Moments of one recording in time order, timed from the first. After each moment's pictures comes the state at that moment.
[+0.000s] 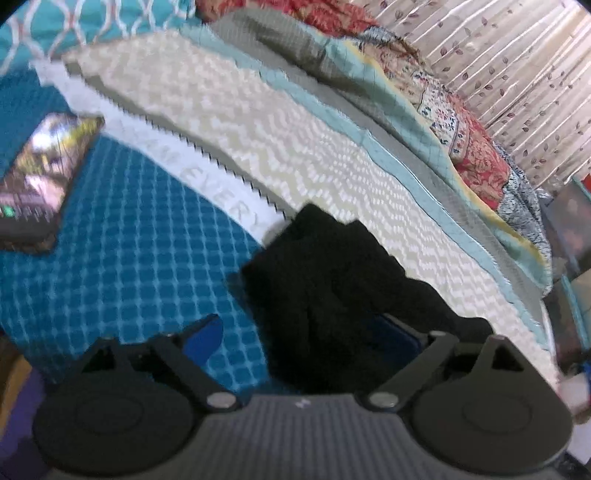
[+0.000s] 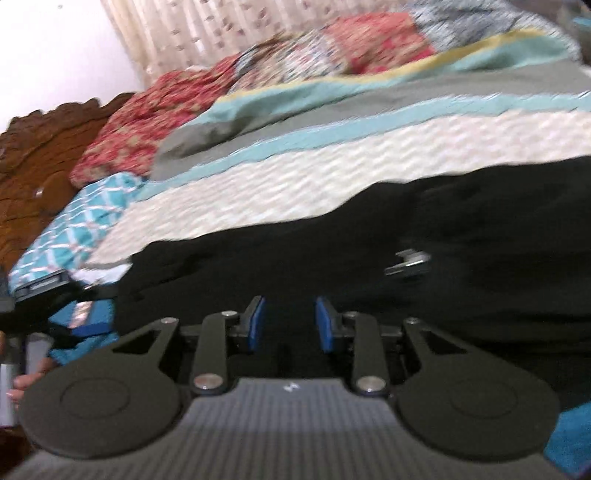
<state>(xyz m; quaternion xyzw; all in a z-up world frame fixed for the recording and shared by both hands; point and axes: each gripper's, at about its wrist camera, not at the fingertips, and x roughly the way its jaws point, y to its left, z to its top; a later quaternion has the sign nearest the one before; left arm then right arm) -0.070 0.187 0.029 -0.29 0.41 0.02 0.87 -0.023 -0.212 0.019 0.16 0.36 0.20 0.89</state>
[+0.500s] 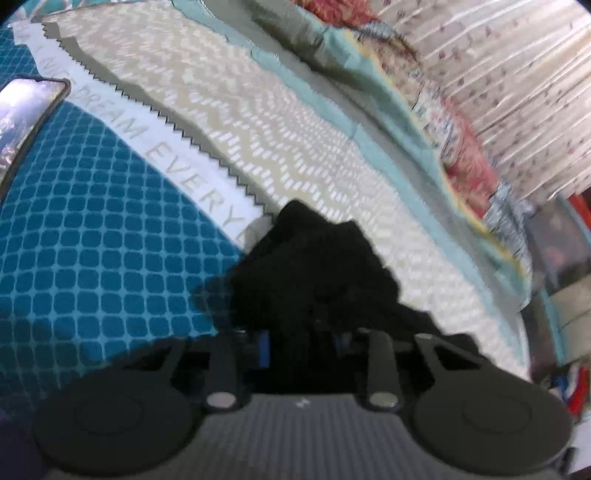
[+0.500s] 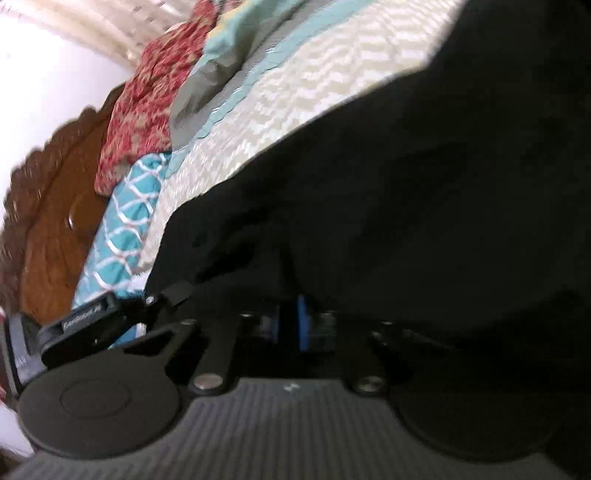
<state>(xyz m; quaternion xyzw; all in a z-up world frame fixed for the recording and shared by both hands) -0.041 0.188 0.007 -0.36 0.39 -0.03 0.85 0.039 -0.139 -0.050 0.35 0.47 0.25 0.77</state>
